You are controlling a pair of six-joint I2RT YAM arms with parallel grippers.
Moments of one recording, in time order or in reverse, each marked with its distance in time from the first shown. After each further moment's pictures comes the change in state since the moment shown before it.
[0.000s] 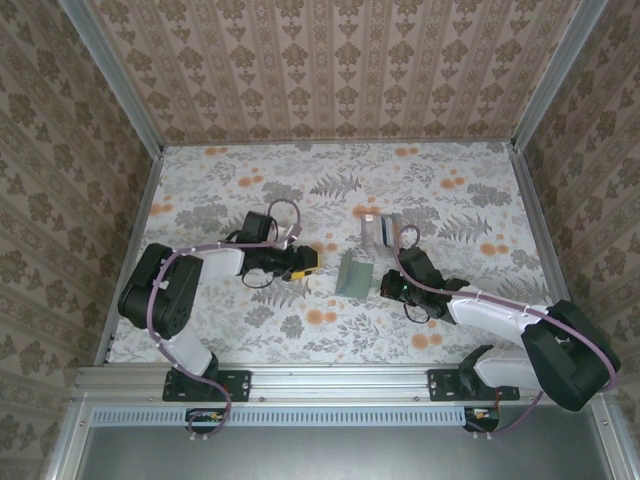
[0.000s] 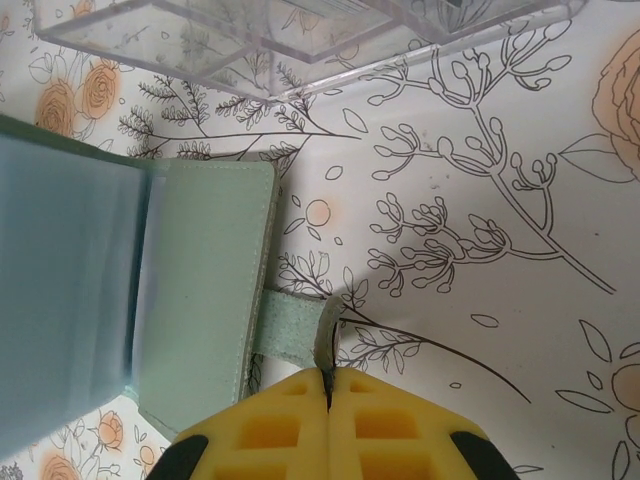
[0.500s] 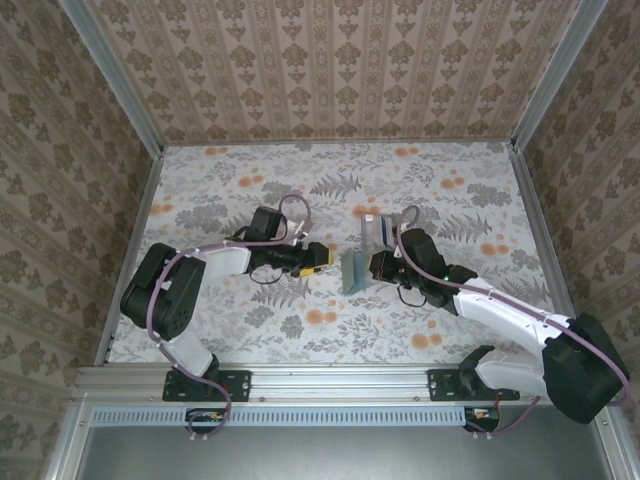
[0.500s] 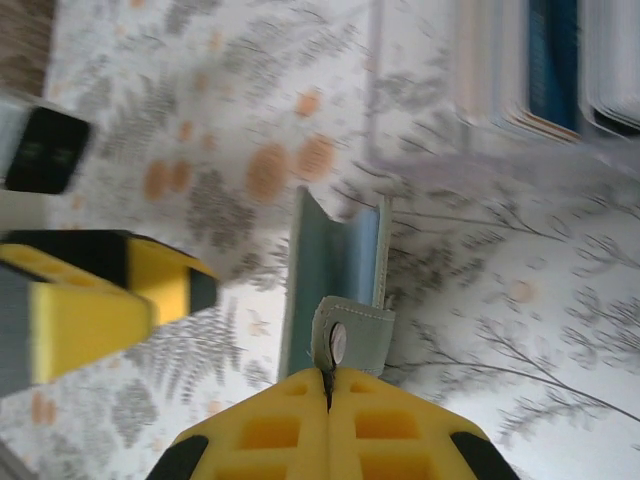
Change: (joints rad) left arm -0.055 0.001 0.047 0.016 0.024 -0.003; right arm 0.011 -0.077 0.171 -0.055 -0.098 -0.019
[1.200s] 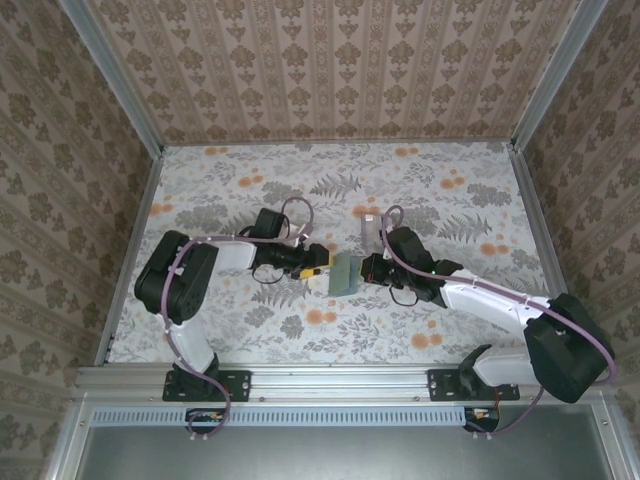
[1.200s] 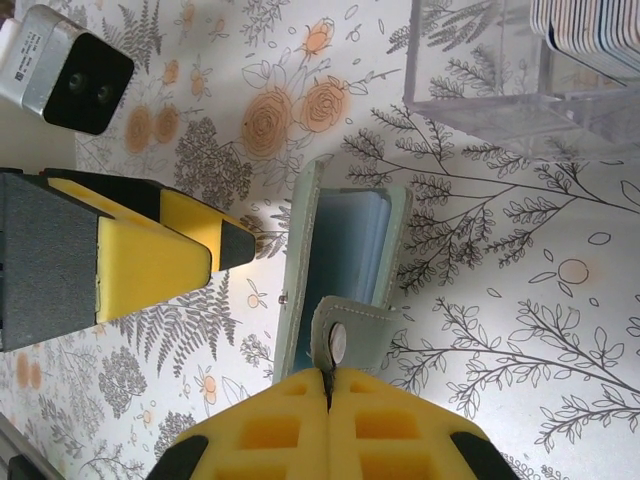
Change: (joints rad) left arm 0.020 0.117 0.036 -0.001 0.005 0.019; right arm 0.027 0.119 0.039 -0.009 -0.041 -0.011
